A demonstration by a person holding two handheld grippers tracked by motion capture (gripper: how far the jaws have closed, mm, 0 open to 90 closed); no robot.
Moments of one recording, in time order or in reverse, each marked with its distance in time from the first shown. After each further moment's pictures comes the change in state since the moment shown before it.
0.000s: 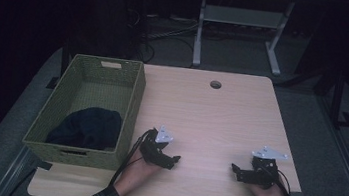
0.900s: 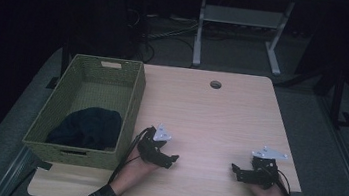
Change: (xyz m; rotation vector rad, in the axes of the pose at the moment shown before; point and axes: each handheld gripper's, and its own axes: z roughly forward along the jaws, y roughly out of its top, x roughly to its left) left arm 0.002 0.006 -0.013 0.002 -0.010 0.010; right arm 0.000 0.000 0.000 -0.001 0.000 0.000
